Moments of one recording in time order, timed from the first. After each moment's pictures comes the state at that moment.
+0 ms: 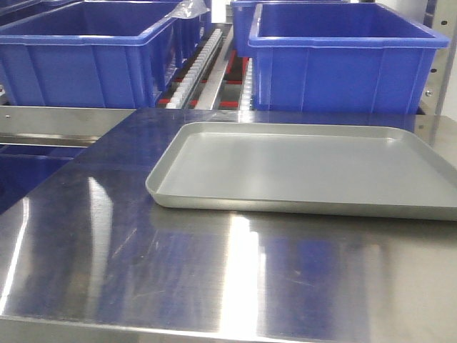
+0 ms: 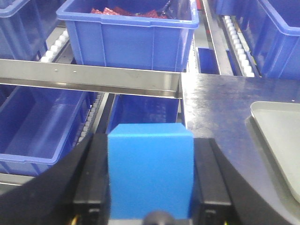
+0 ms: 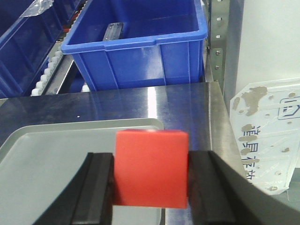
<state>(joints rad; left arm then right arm) -0.15 0.47 -0.39 0.29 0.21 -0.38 0.09 0.49 -0.57 -0.10 0.38 0.32</state>
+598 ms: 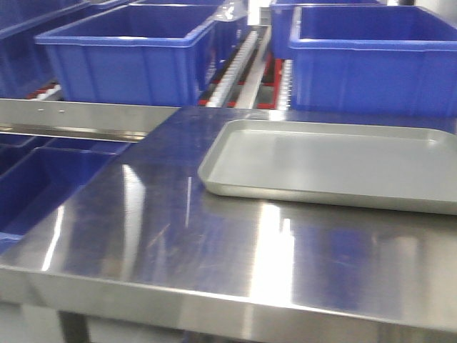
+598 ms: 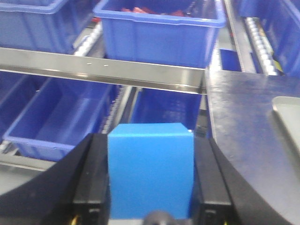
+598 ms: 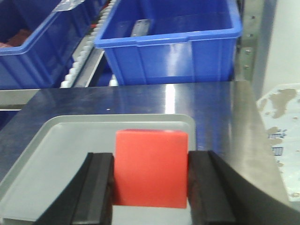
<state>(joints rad) -0.15 0.47 -0.39 0.29 0.21 -0.38 0.09 0.49 -0.57 -0.10 0.38 0.32</state>
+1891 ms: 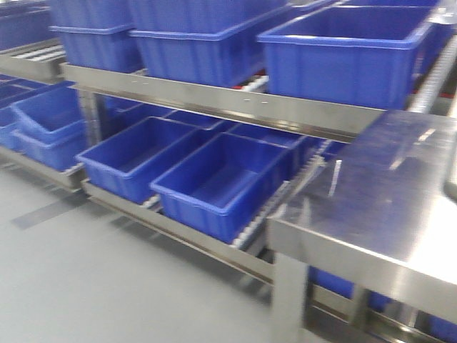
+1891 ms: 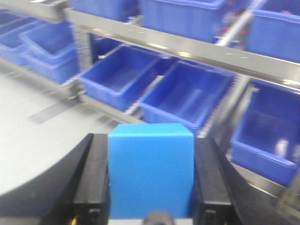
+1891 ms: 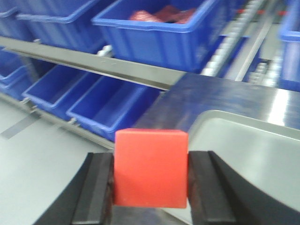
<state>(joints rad) -0.15 0.47 -0.39 0.29 0.21 -0.38 0.09 0.49 -0.57 -0.10 0.38 0.32</state>
